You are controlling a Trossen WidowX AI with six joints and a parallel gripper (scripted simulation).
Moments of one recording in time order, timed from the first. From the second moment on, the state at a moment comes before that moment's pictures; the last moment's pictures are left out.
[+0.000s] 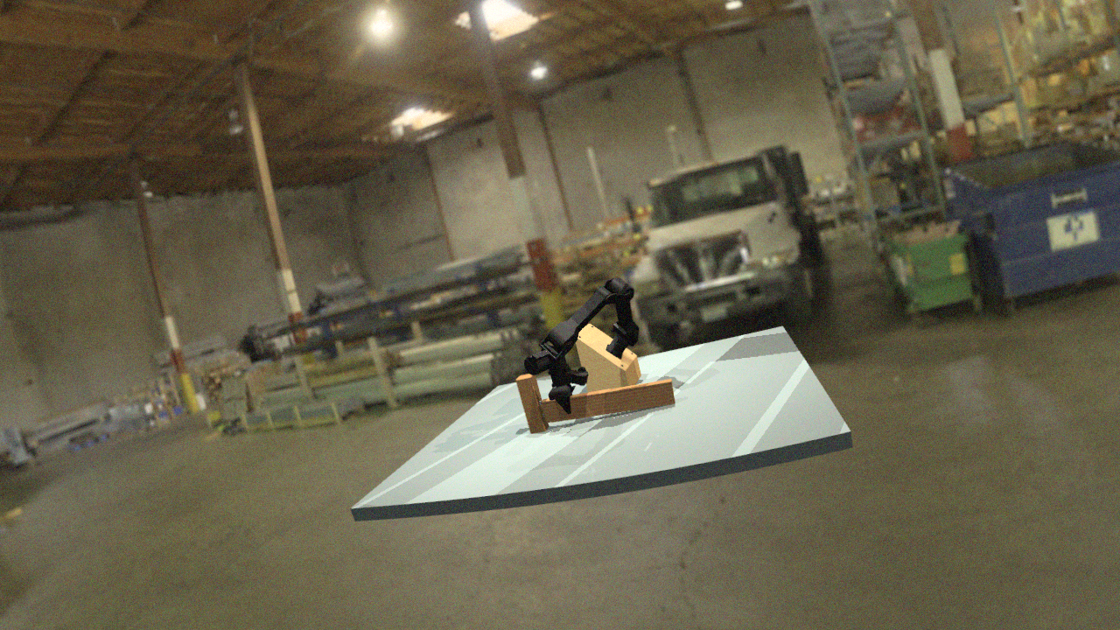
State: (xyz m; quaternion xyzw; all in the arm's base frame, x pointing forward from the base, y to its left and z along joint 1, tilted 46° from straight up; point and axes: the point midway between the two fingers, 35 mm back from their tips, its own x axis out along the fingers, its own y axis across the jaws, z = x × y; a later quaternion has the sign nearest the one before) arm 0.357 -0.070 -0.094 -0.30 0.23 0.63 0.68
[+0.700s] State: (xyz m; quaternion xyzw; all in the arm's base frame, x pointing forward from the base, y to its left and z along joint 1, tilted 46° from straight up) arm 0.358 -0.071 -0.095 -0.30 0.23 0.63 0.68
